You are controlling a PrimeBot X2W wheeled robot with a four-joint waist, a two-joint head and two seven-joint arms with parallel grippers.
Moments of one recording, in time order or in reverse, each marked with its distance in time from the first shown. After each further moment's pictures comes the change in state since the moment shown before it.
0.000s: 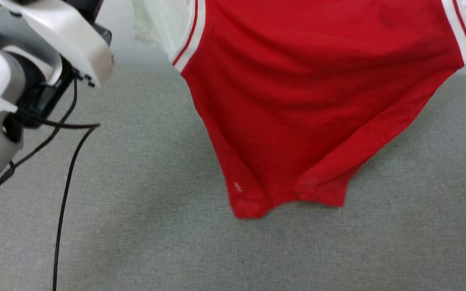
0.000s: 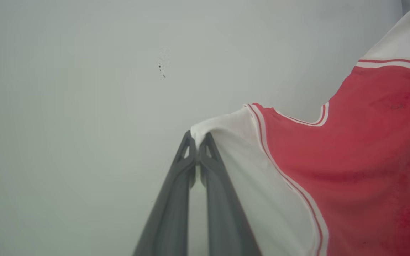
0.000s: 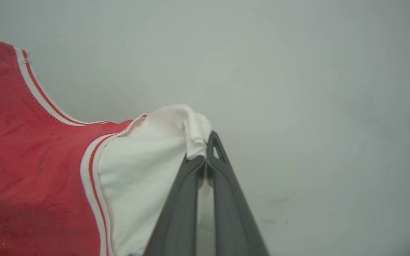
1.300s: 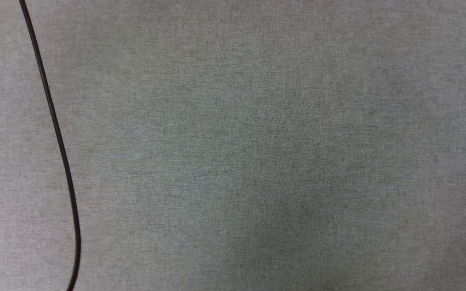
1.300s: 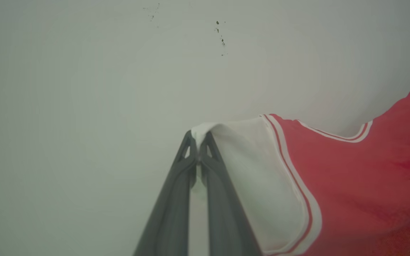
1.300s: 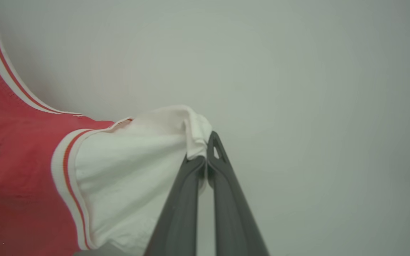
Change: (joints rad) left arm -0.710 -0.255 0.094 0.726 0.116 -0.184 -0.155; right arm -0.883 0.246 0.155 0.551 -0.374 0.000 -0.213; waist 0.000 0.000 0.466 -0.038
